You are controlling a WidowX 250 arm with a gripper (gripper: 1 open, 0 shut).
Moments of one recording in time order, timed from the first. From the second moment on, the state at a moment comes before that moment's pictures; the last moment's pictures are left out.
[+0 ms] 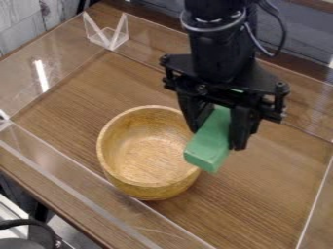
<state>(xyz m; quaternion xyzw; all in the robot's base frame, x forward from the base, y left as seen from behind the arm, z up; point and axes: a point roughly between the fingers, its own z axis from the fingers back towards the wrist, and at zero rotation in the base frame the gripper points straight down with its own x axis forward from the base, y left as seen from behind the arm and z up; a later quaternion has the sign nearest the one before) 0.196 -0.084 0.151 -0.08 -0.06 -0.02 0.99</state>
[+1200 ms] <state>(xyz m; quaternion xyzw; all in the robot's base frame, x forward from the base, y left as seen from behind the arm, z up) 0.194 -0.087 0.153 -0.09 -0.06 -0.03 0.99</state>
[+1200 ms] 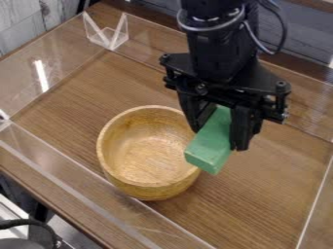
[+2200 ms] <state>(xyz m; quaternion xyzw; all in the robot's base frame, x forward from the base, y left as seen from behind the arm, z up) 0.191 -0.050 0.144 -0.09 -0.06 -0.02 0.99</state>
